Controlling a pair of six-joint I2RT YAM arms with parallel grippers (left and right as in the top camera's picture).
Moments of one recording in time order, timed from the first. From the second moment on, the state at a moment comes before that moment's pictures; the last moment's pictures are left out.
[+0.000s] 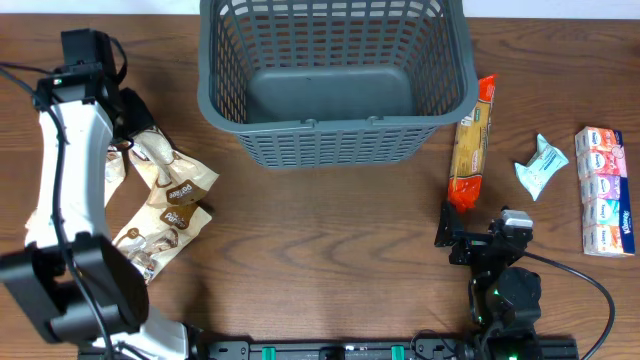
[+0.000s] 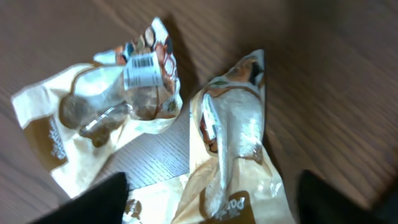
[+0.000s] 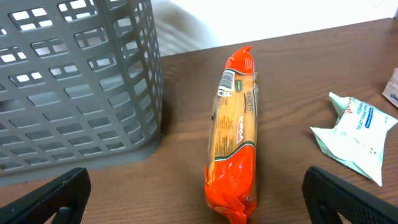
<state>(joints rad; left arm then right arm) 0.20 1.77 1.55 -1.02 -0.20 -0.39 0.12 0.10 0.06 -0.18 0.13 0.22</state>
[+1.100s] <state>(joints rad) 0.20 2.15 1.55 -0.94 -0.01 -0.57 0.12 0.10 0.06 -0.18 0.13 0.22</state>
